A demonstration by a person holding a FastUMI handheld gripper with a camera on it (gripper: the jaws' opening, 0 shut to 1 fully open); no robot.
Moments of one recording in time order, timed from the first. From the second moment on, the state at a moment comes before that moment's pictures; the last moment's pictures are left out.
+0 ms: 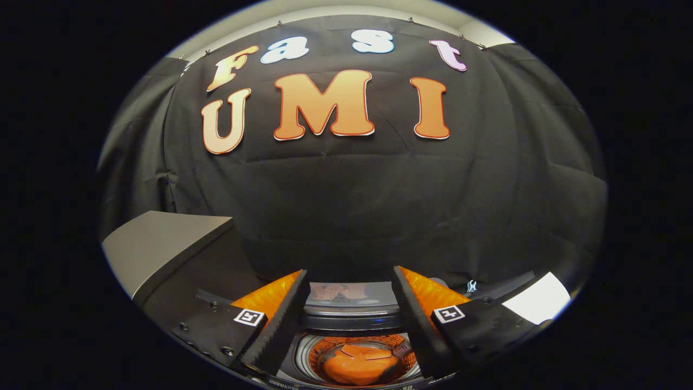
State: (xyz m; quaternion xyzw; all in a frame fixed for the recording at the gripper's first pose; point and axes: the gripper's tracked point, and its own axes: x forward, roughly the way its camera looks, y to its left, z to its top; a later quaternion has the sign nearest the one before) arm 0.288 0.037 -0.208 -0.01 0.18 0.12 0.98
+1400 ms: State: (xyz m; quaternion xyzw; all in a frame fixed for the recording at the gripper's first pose) arm 0.203 0.010 -0.108 -0.01 0.10 0.13 0.99
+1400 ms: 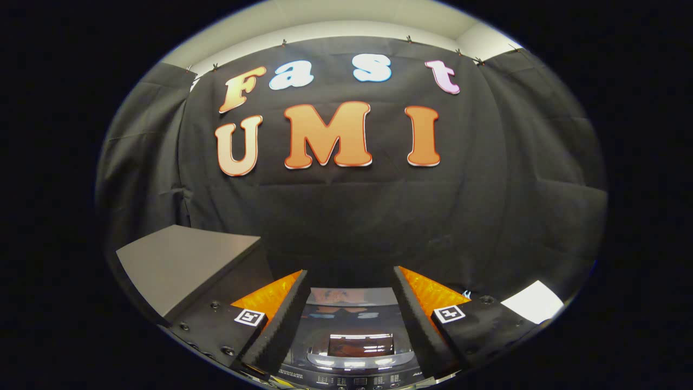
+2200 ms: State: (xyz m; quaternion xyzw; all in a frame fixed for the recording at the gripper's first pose) arm 0.099 0.006 0.027 0.01 0.00 0.12 0.99
